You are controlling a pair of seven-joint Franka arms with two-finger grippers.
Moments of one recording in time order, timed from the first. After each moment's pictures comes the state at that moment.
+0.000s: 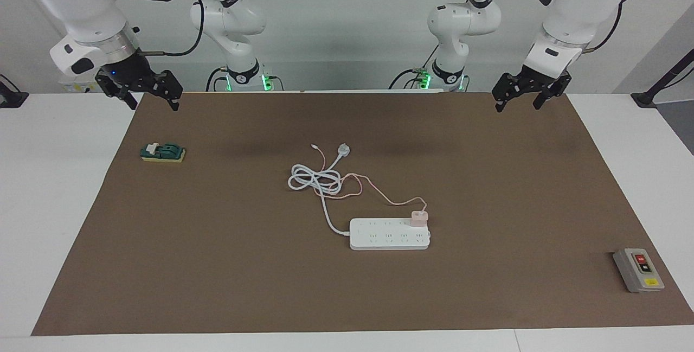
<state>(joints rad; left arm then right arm) -0.04 -0.09 -0.13 -1.72 0.00 1.62 -0.33 -0.09 -0.04 0.01 -1.65 -0.02 1.54 0.00</state>
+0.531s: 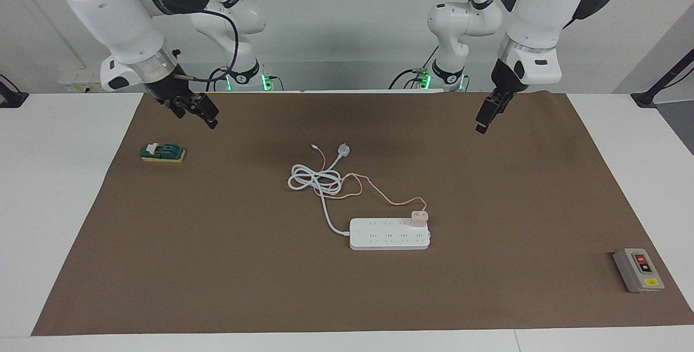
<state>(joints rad) -0.16 -0.02 -0.13 -1.71 0.00 1.78 -1.17 0.02 0.03 0.02 -1.68 0.18 1.65 0.61</state>
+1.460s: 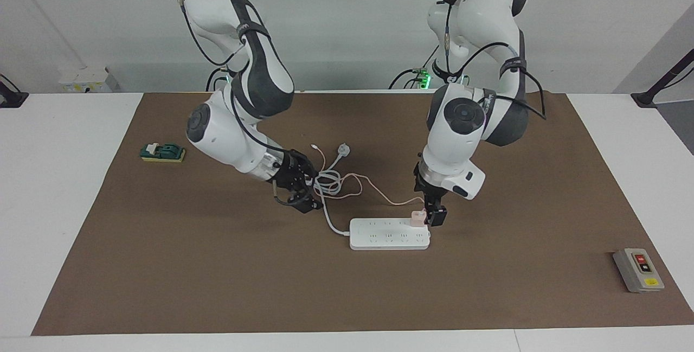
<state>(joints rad) -0.36 0.57 -0.09 -1.34 0.05 1.92 -2.06 0.27 0.49 0.03 -1.55 0.71 2.07 1.40</state>
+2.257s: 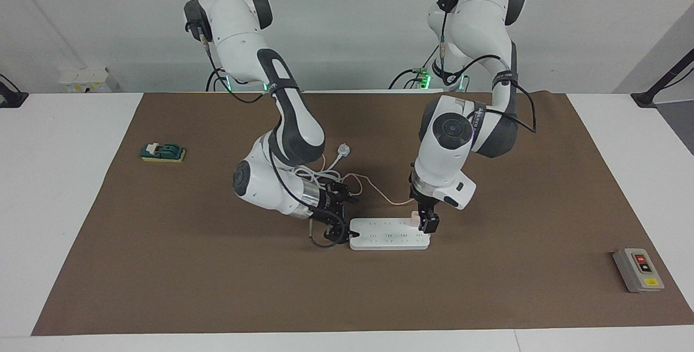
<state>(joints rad) -0.37 0.60 -0.09 -1.37 0.05 1.95 -2.06 0.35 0.83 0.03 -1.25 0.90 2.14 1.51</state>
